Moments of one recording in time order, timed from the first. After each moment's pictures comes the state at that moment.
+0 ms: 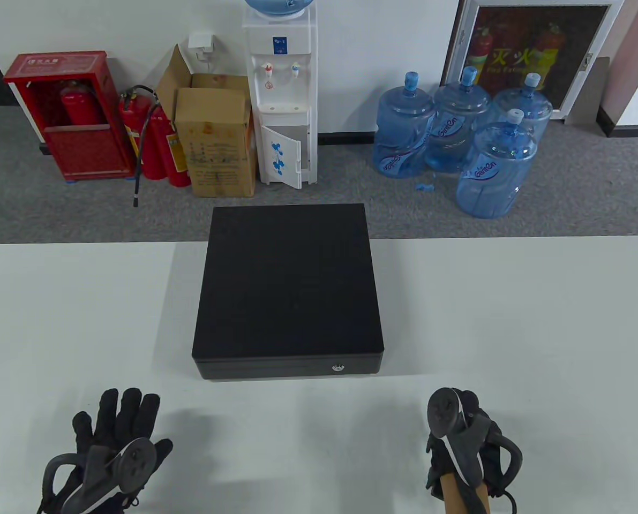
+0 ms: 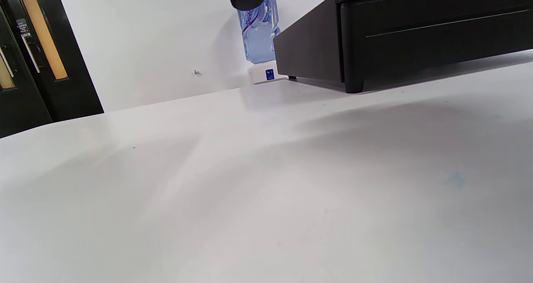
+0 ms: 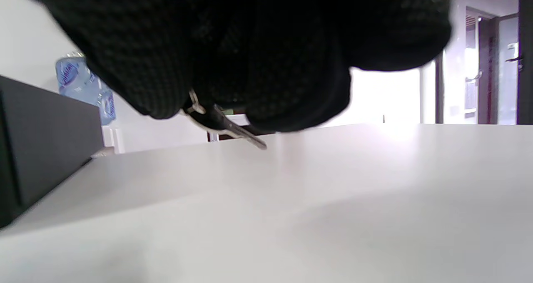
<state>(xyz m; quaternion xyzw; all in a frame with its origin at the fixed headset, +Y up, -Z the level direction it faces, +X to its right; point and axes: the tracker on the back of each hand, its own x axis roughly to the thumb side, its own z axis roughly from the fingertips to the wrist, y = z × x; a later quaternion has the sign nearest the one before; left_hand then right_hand) -0.324 -0.737 -0.220 -0.02 -0.04 -0.09 1.00 0.186 -0.714 -0.256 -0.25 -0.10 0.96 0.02</state>
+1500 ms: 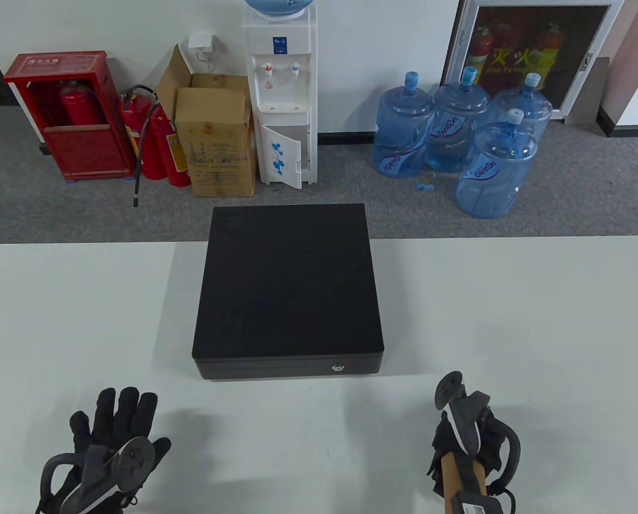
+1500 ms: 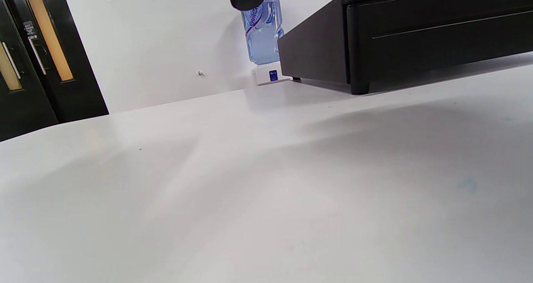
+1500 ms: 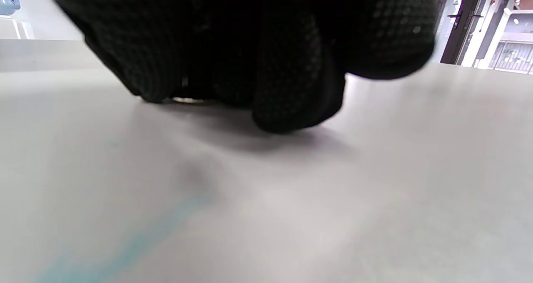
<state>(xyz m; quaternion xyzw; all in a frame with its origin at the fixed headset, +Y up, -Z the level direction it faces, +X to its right) -0.325 -0.733 -0.219 -0.02 -0.03 -0.09 1.00 0.208 -0.761 -0.292 -0.33 0.07 0.94 -0.01</state>
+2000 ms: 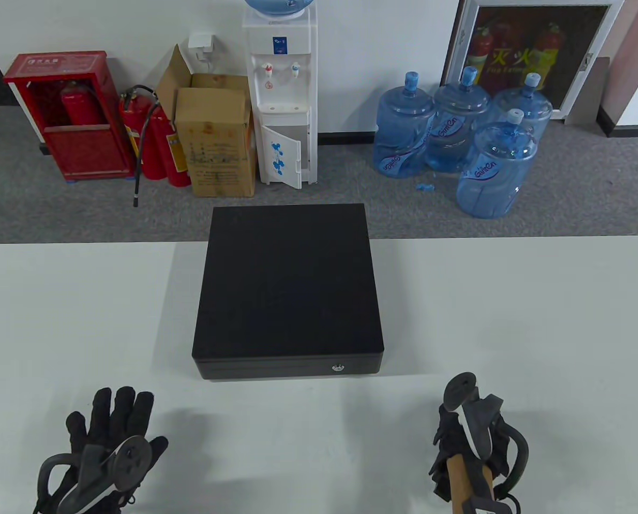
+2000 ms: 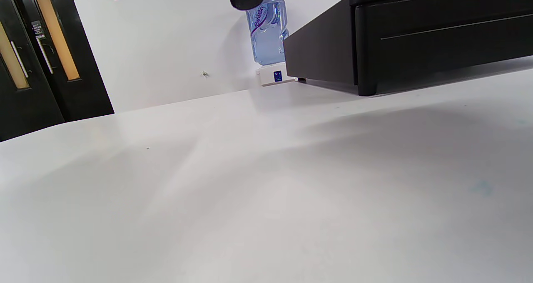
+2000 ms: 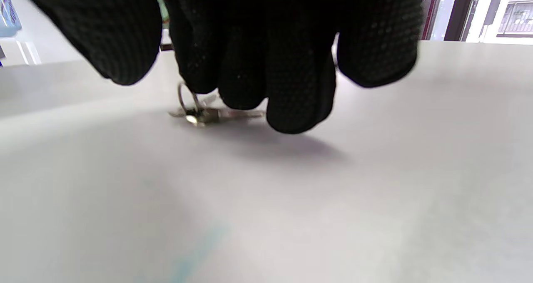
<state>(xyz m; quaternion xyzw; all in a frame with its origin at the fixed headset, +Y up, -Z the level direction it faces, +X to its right) -0.328 -0.730 -0.219 -0.02 -0.02 -0.09 1.00 0.215 -0.747 -0.281 -0.33 0.06 0.94 0.05</state>
